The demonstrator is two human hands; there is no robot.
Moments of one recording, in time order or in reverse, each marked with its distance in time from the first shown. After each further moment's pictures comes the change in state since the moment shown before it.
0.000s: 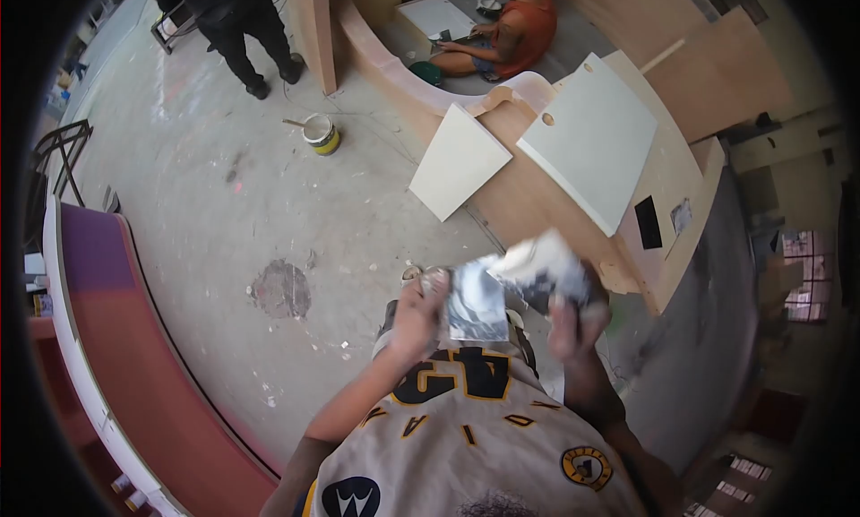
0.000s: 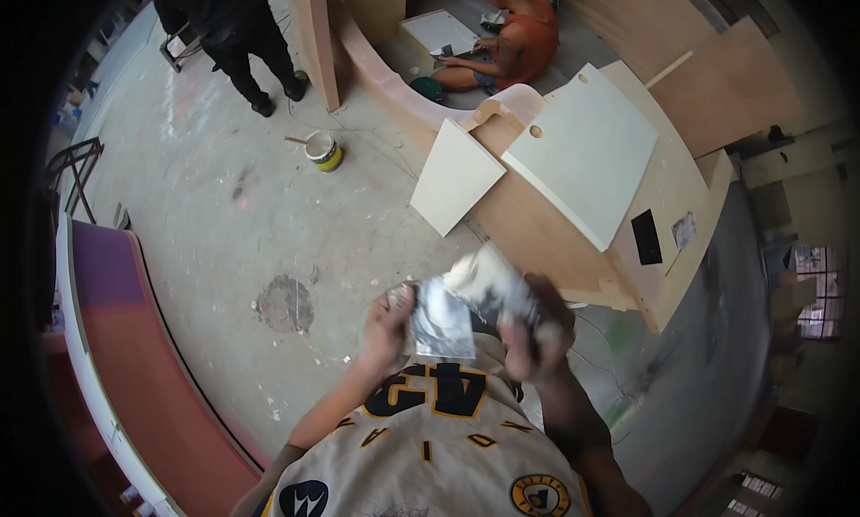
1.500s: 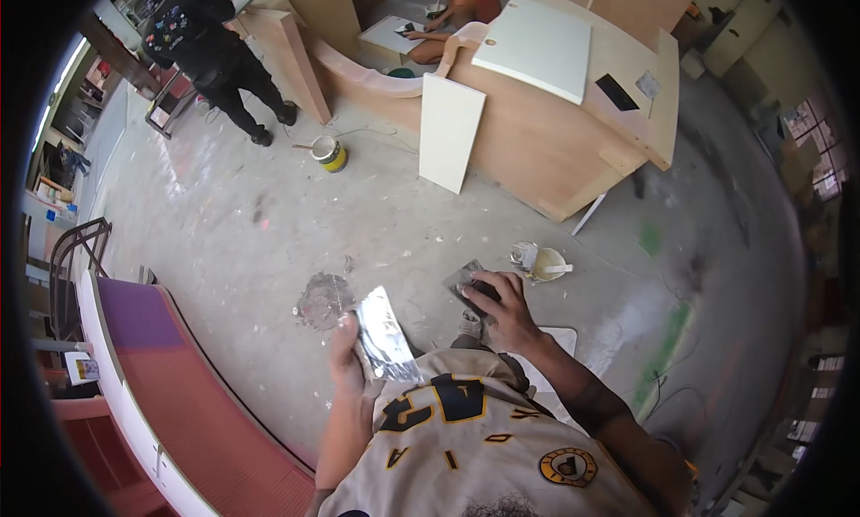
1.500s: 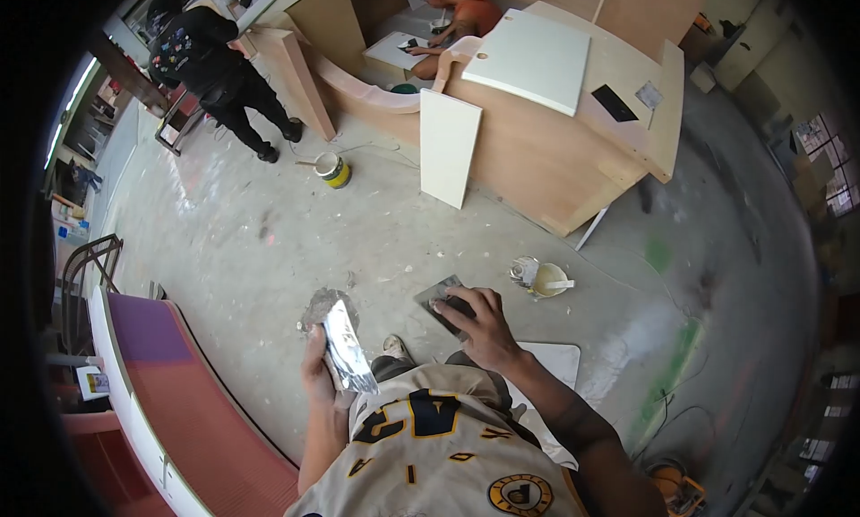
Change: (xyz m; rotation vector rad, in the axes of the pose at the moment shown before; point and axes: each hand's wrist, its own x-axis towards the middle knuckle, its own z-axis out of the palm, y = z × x) left_hand -0.291 -0.009 -0.117 -0.184 0.066 0.132; right_hand -0.310 -0.075 0.080 -0.393 -0.276 0.014
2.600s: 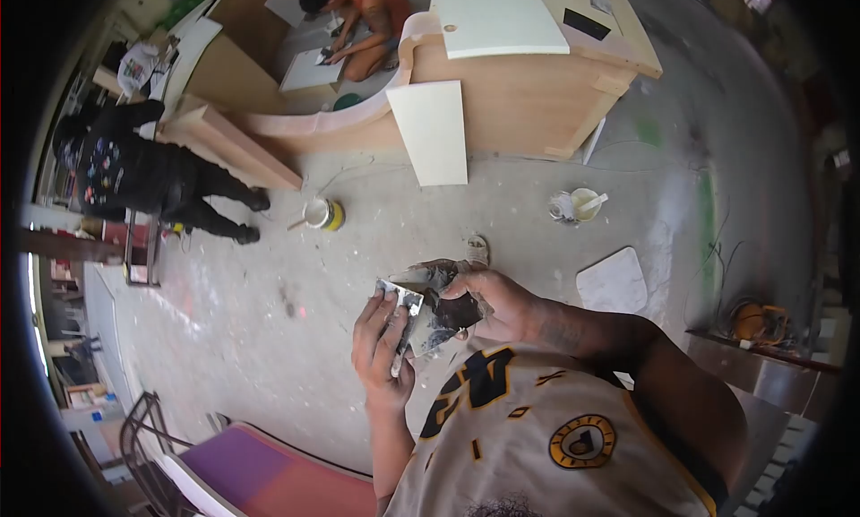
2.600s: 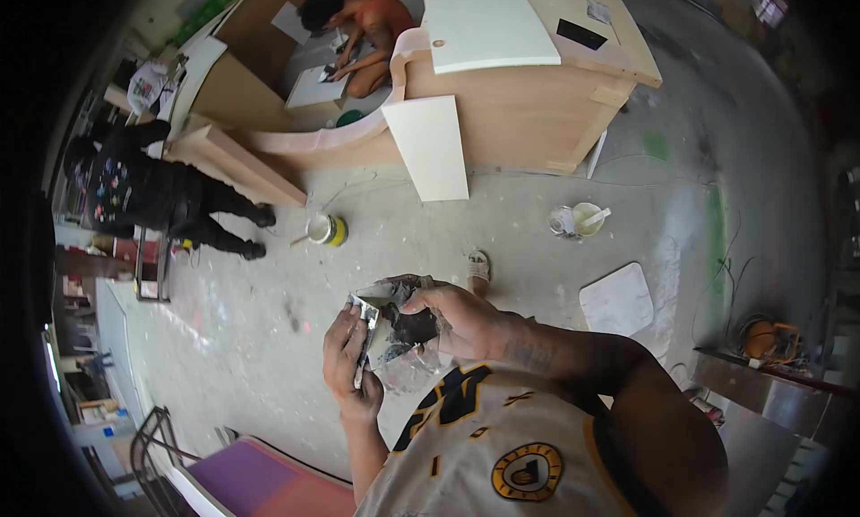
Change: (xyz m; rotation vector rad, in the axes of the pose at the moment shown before) left_hand 0.183 0.177 -0.040 1.410 -0.734 0.982; right_hand 0.217 -0.092 0.131 1.870 0.147 0.955
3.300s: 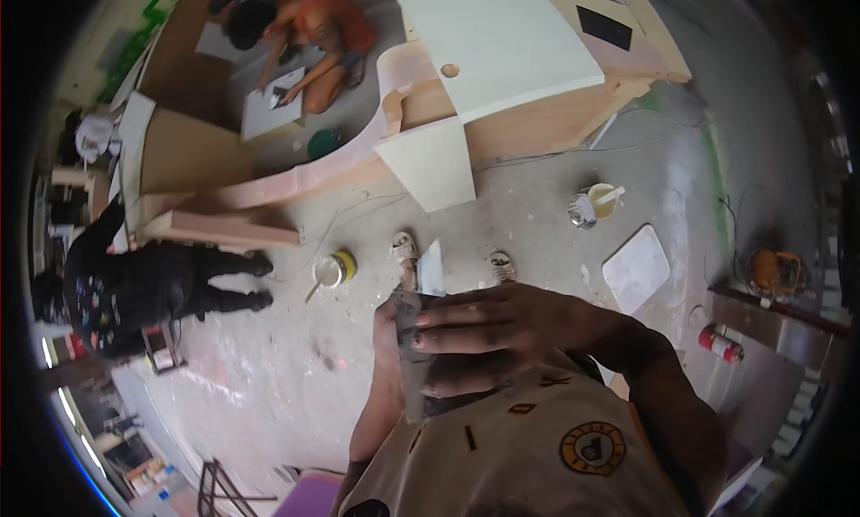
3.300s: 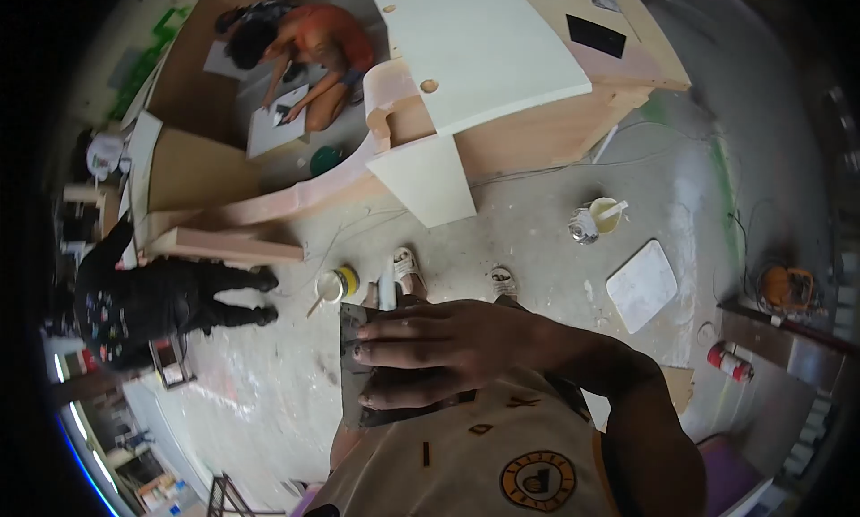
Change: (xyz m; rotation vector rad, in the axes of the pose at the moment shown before) left_hand 0.209 -0.230 0.089 -1.909 -0.390 -1.392; right_hand 0.135 -0.216 0.044 -1.688 -0.221 -1.445
